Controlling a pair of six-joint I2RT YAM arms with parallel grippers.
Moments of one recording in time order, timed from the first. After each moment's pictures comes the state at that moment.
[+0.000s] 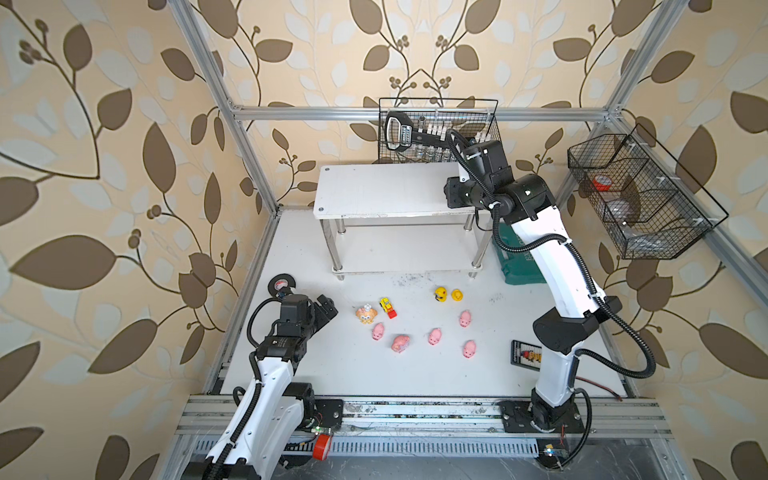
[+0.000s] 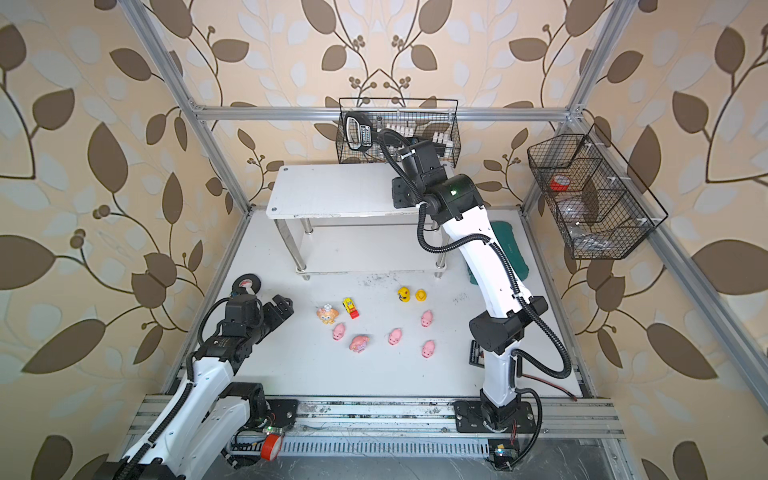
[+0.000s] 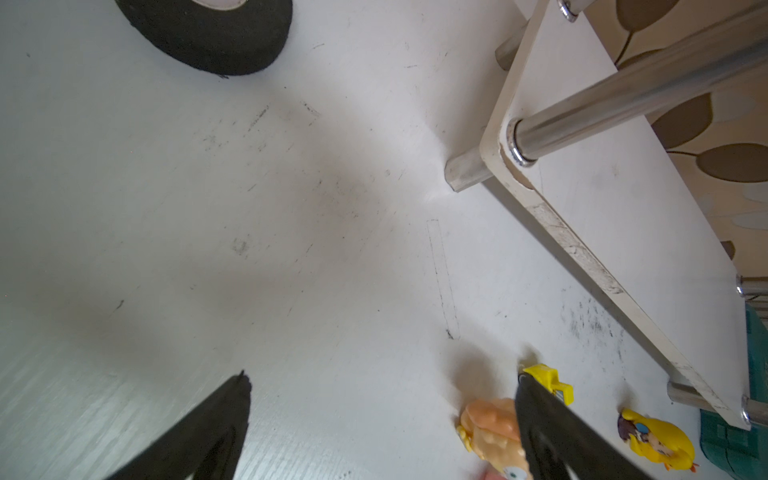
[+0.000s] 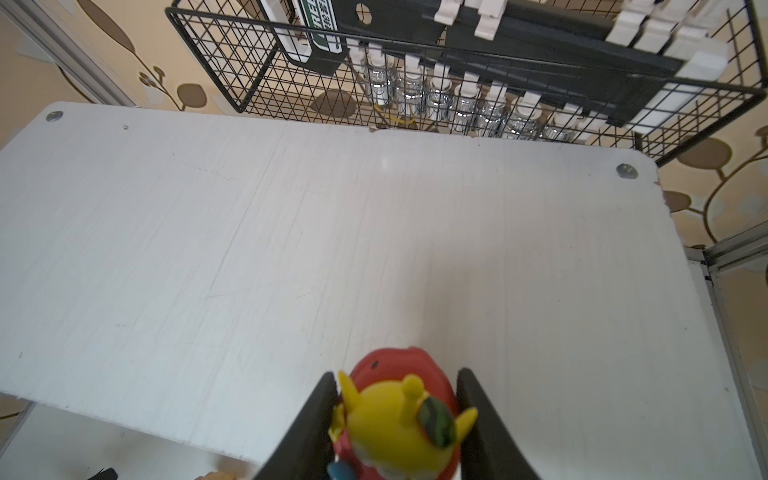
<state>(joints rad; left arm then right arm) -0.01 0.74 0.38 -0.40 0.03 -0.75 0.53 1.94 2.50 -1.17 0.27 0.28</state>
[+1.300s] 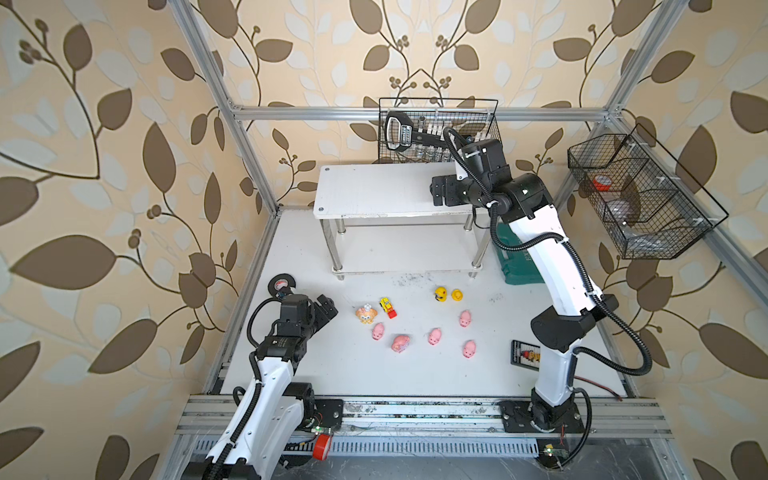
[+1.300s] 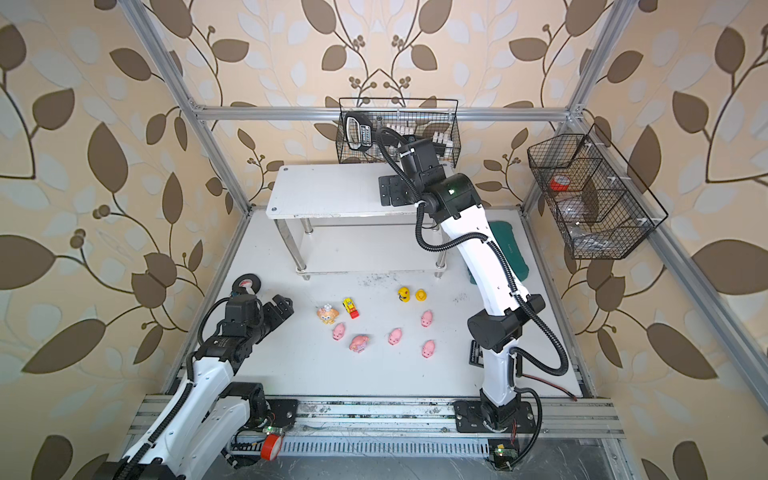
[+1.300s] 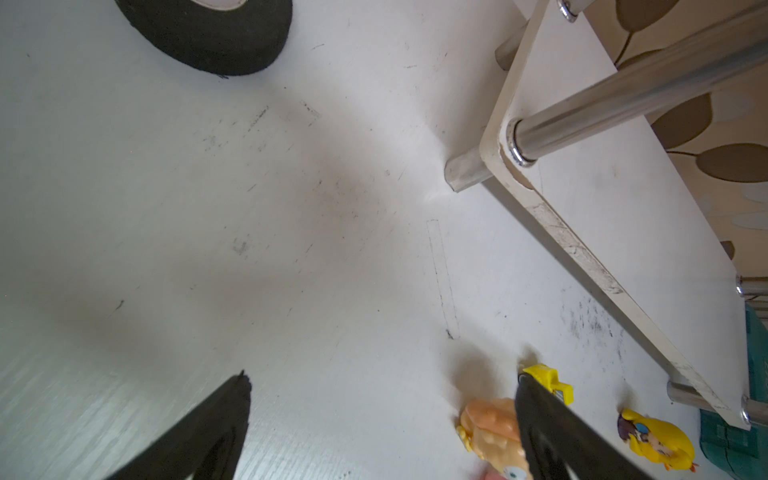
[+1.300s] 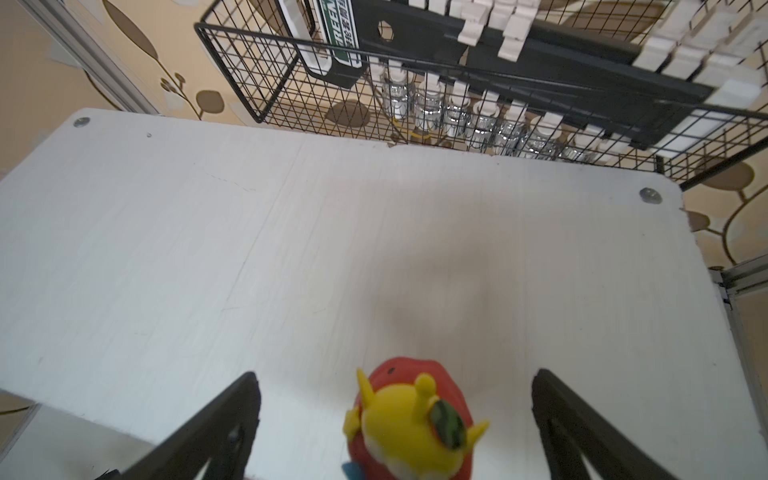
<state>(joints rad) -0.01 0.73 0.38 -0.40 0.03 -0.75 0.53 1.93 2.49 -1.13 0.24 0.26</state>
